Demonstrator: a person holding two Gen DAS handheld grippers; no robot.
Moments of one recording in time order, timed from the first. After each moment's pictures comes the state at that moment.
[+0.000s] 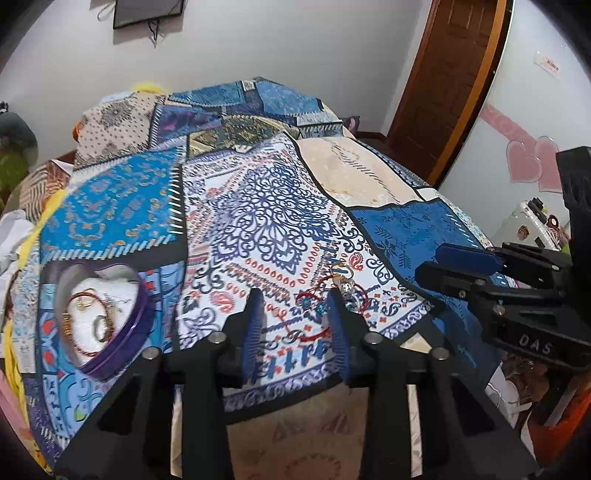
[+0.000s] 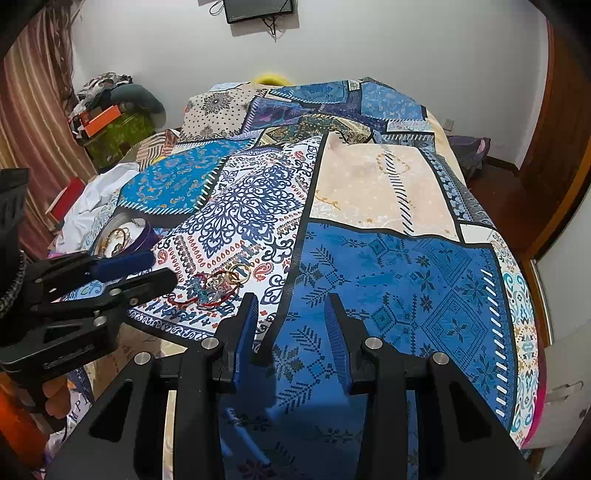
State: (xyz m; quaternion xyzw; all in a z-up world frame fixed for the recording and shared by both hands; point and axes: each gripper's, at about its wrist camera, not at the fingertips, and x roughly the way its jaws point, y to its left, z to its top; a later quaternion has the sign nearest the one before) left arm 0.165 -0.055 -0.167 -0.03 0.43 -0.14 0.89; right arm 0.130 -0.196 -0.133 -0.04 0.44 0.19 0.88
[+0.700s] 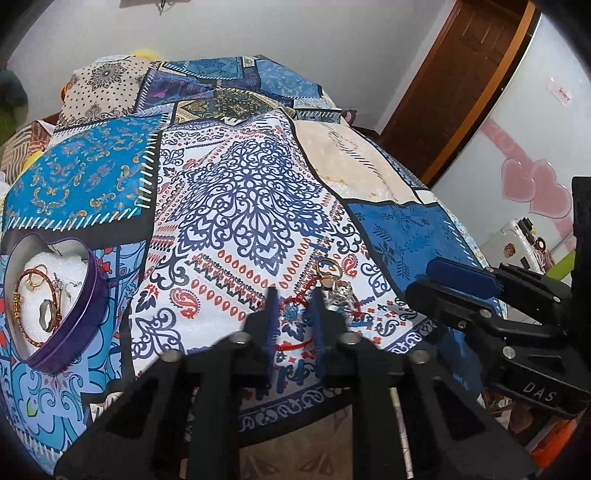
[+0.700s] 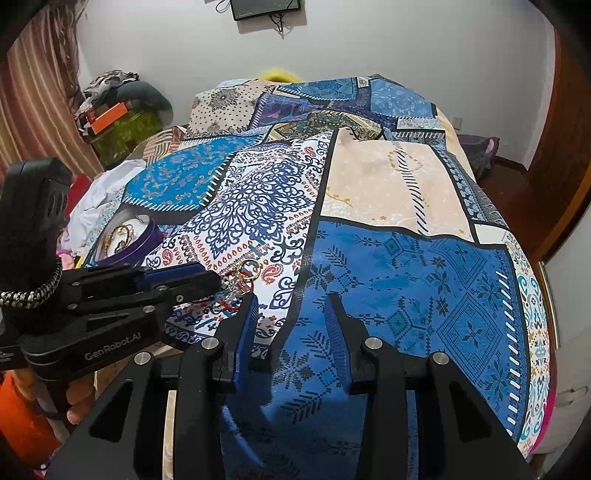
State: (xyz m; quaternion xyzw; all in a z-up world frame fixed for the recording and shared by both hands) left arm 0.183 -0.058 -0.189 -0.10 0.45 -0.16 0.87; right arm 0.132 -0.191 -0.137 -0.04 0.44 0.21 0.87
